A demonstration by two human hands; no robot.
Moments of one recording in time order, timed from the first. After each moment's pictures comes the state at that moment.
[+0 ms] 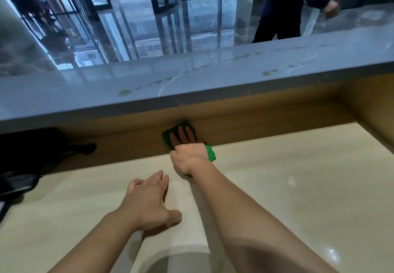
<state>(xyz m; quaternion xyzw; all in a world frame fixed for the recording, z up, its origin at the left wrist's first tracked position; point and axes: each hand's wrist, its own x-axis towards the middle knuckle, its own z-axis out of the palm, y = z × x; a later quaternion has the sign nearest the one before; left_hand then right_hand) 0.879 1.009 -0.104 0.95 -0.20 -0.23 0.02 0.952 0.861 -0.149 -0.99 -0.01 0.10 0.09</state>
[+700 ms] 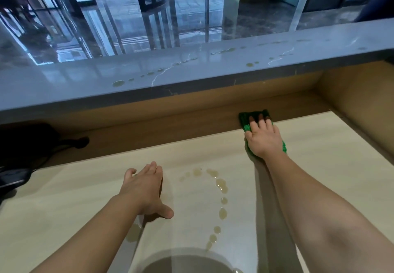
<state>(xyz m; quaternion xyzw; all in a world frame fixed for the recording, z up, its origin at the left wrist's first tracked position) 0.875 1.008 -0.108 0.94 -0.22 -0.25 -0.11 0.866 0.683 -0.149 -0.96 0.26 0.06 0.05</state>
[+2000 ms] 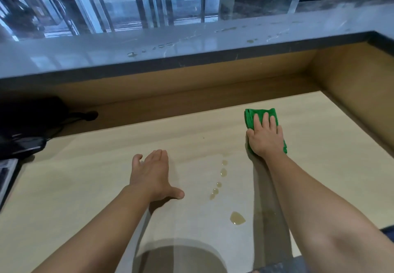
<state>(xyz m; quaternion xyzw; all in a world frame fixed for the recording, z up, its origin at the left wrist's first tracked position) 0.816 1.032 -0.116 0.96 -0.23 -0.15 -0.03 0.788 0.730 -0.151 -0.94 0.31 0.07 0.08</state>
